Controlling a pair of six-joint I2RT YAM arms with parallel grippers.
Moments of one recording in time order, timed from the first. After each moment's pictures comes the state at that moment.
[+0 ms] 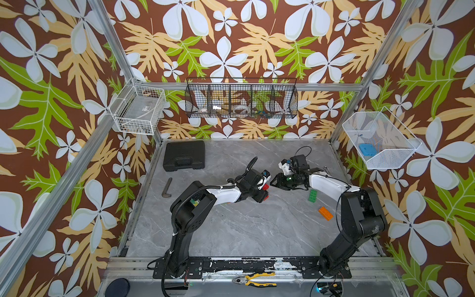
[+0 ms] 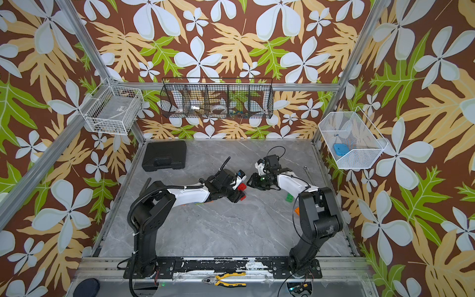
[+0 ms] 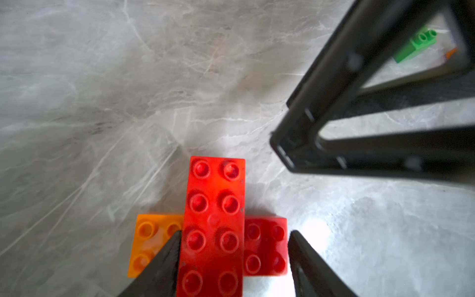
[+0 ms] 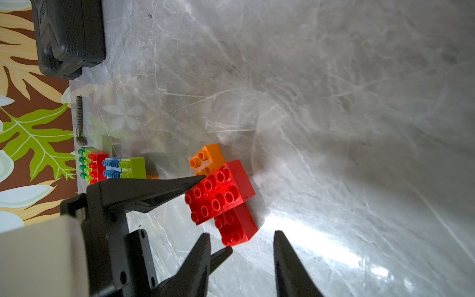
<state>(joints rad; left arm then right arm) -0.78 1.98 1.22 -0.04 0.11 -0.04 0.24 1.71 1.08 -0.43 -0.50 0.37</state>
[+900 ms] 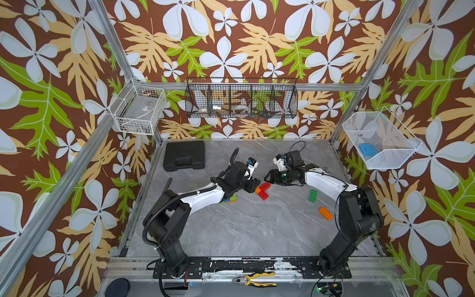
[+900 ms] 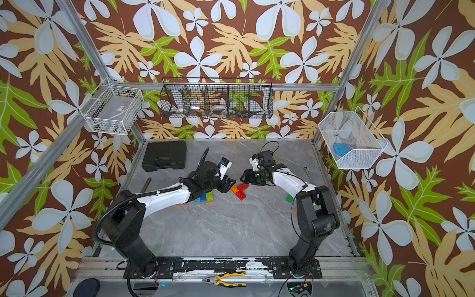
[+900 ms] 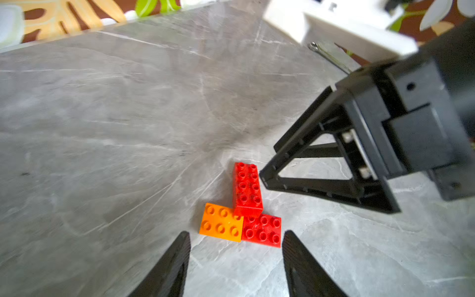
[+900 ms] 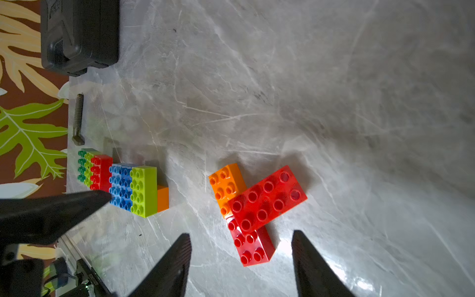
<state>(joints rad) -0.65 1.65 1.02 0.07 0.11 -0.20 0.30 1.75 1.20 -0.47 -0.40 0.33</state>
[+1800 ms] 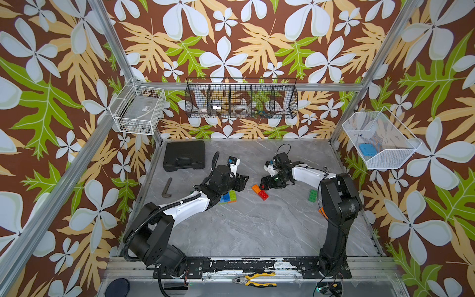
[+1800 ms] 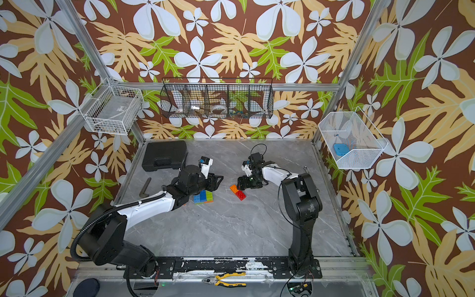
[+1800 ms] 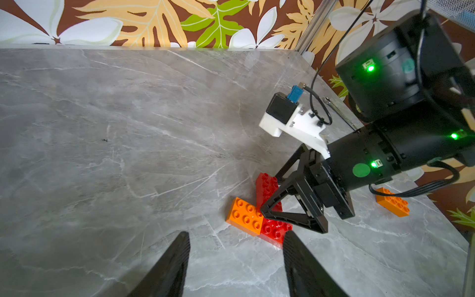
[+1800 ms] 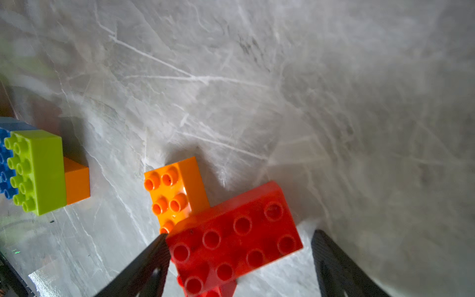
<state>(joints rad) -0.59 1.51 0.84 0.20 0.11 -0.34 0.35 1.97 1.33 -0.60 -0.36 0.10</state>
